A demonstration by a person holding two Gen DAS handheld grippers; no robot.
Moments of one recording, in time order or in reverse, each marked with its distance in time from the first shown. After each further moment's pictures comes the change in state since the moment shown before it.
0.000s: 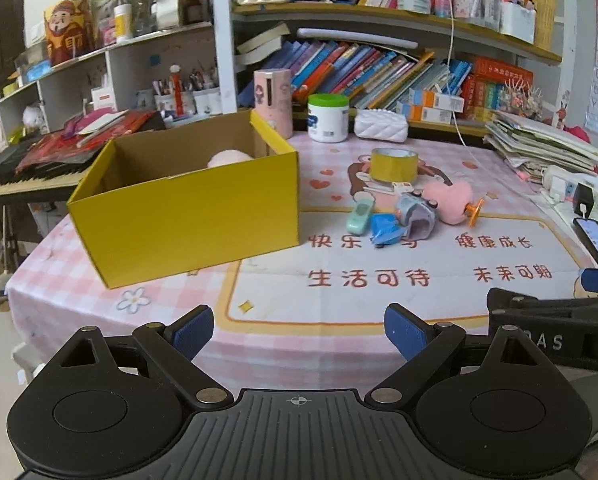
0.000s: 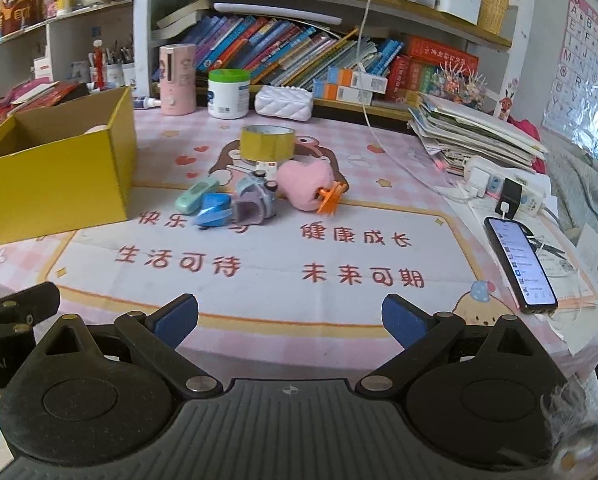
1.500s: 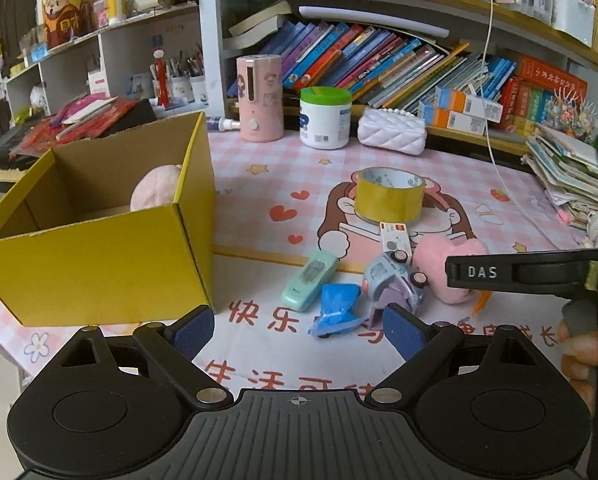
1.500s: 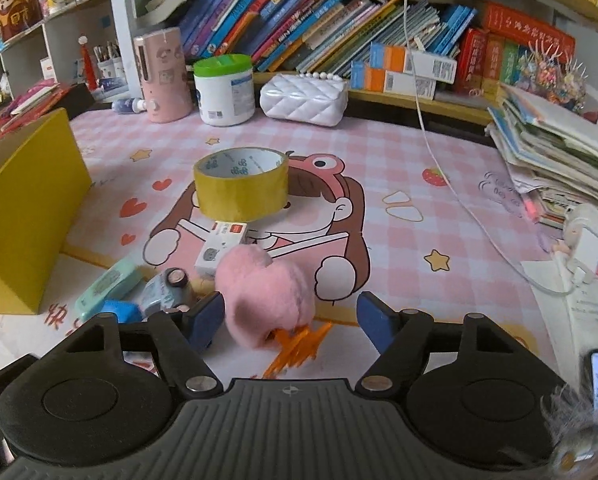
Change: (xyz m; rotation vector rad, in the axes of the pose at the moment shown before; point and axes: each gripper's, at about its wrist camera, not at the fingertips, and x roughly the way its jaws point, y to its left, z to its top) left arm 0.111 -0.089 0.078 -0.102 0.053 0.110; right arm 0.199 -0.076 0.116 -0.051 0.087 0.244
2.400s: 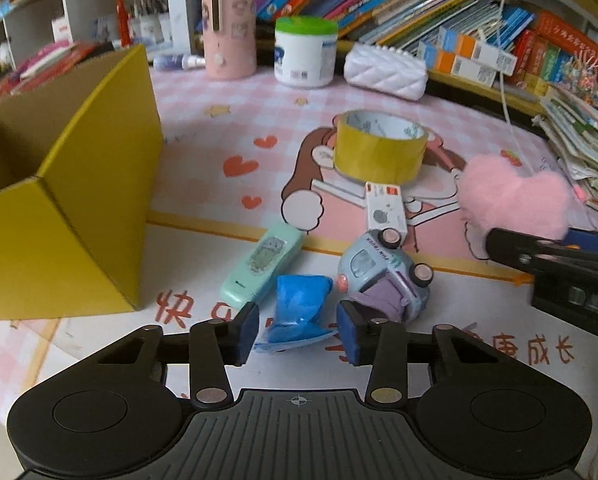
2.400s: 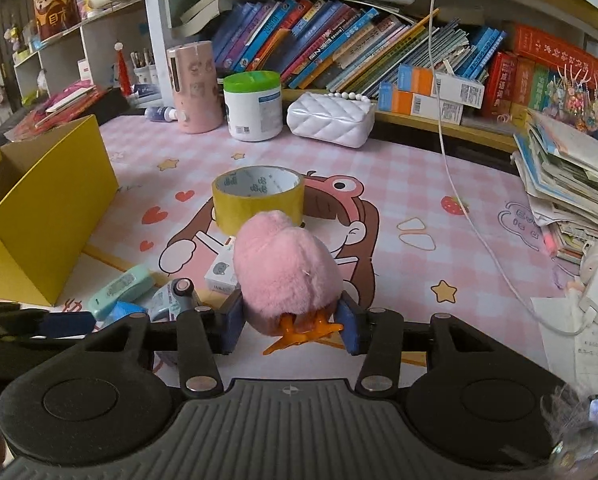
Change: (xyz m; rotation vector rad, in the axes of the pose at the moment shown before) left arm 0.084 -0.022 0.012 -0.027 0.194 -0.054; right arm -0.012 -0.019 0.006 -0.075 -0.052 0.101
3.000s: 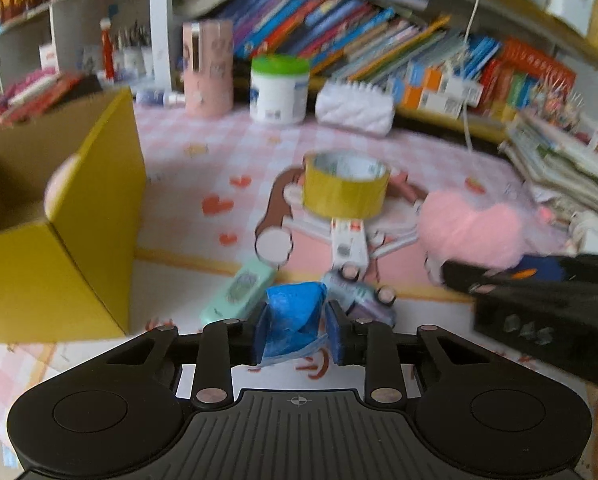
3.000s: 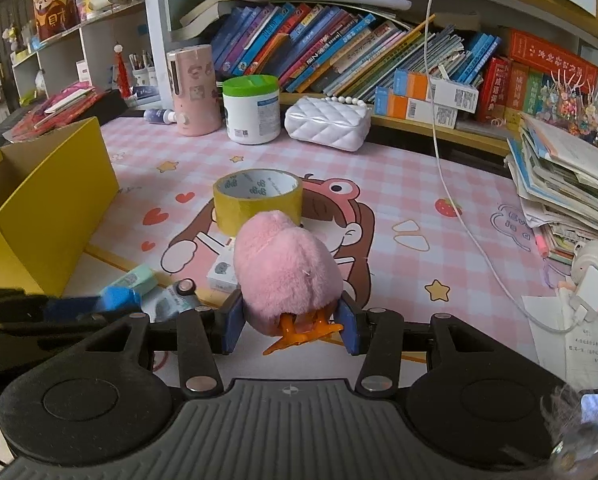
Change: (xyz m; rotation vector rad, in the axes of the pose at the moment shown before) left arm -0.038 -0.007 0.001 0.025 -0.127 -0.071; right arm -0.011 0.007 -0.001 -0.003 -0.010 -0.016
